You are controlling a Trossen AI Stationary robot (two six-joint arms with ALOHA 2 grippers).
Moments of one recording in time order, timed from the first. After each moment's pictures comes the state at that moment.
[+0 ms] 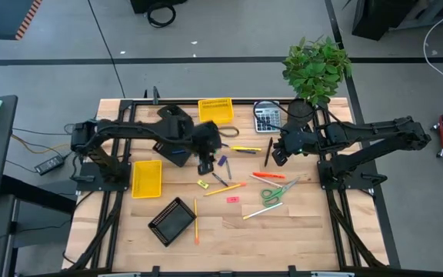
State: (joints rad) left arm 0.10 1.67 1.34 -0.67 0.05 -0.04; right arm 0.08 1.05 0.99 -0.92 0.46 0.79
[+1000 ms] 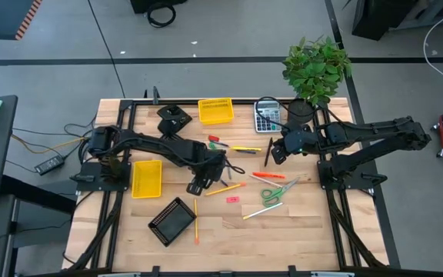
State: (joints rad) left arm -0.02 1.85 1.32 -0.76 0.08 0.36; right arm 0.08 1.05 0.99 -0.91 0.46 0.89
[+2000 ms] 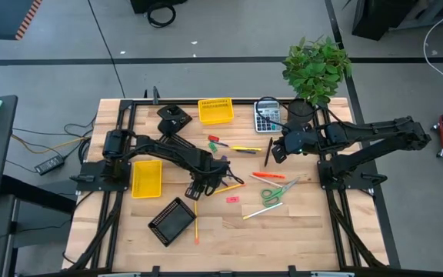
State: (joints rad) left arm -0.03 2.01 1.32 -0.79 0.04 0.36; right arm 0.08 1.05 0.99 -0.93 0.50 0.89
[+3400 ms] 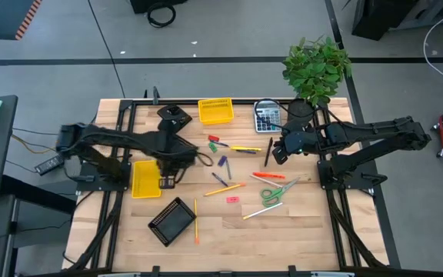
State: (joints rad) left arm -0.01 1.50 1.15 -1.21 -0.03 -0.08; right arm 0.07 1.05 0.99 -0.94 0.50 0.83
